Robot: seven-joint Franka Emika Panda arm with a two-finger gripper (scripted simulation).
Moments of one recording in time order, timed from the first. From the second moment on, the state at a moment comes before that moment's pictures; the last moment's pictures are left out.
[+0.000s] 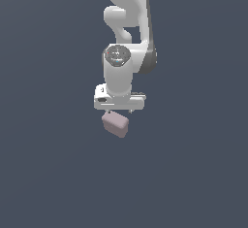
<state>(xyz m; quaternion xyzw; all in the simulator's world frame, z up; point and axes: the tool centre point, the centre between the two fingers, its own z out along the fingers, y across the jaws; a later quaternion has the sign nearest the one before) -0.022 -0.020 0.144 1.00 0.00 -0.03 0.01</state>
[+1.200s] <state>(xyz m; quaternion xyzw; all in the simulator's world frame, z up) -0.016 -0.042 0.161 1.00 0.00 -0.02 0.02</state>
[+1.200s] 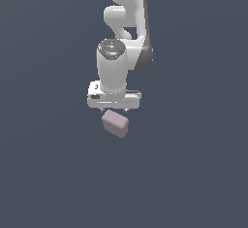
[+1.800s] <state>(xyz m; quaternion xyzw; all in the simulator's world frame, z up) -0.014 -0.042 0.157 1.00 0.09 -0.02 0.02</state>
